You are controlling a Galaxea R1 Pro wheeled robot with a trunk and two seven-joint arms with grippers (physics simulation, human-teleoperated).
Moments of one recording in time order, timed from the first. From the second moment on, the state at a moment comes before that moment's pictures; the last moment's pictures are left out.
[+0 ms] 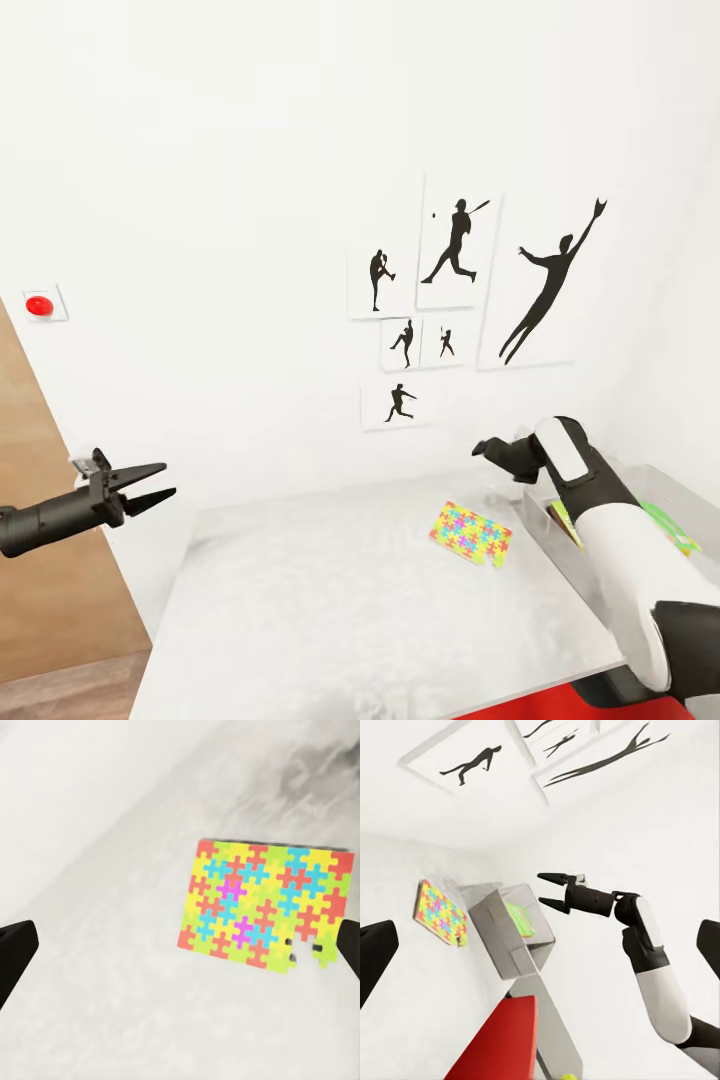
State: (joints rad) left arm -0.47 0.66 0.01 -1.10 1.12 1.04 -0.94; right arm -0.97 -0.15 -0.03 -0.75 -0.87 0.94 -0.50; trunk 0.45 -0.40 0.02
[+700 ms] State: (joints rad) left arm -0.45 0.71 0.00 -1.10 1.12 1.04 -1.06; right arm -1.04 -0.11 -0.03 -0.62 -0.78 0.84 -0.49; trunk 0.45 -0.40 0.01
